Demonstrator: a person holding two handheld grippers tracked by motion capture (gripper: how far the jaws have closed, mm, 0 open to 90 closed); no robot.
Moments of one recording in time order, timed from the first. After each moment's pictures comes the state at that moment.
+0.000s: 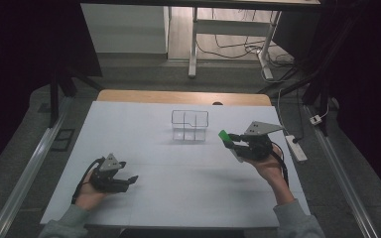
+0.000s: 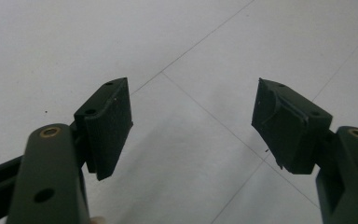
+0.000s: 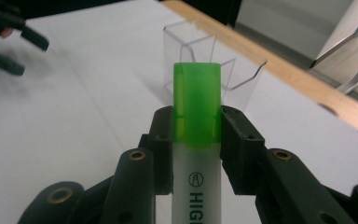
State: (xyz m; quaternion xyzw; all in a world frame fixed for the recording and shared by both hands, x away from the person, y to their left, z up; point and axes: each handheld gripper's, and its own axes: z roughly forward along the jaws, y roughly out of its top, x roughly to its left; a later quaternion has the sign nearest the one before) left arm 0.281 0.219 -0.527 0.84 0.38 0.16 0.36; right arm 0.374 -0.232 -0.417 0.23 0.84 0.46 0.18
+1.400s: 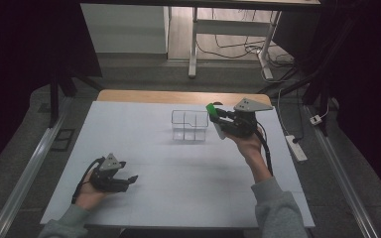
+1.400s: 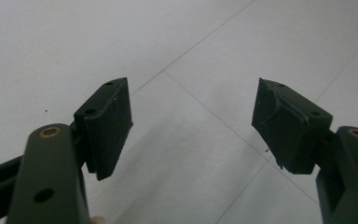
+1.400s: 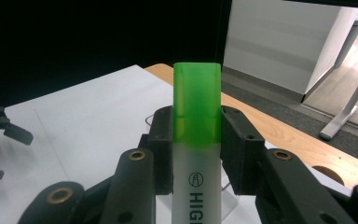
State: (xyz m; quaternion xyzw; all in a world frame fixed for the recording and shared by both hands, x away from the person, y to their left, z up) left arm 0.283 0.219 -0.529 0.84 0.38 0.16 0.36; right arm 0.415 -0.187 -0.390 0.26 0.77 0.54 0.19
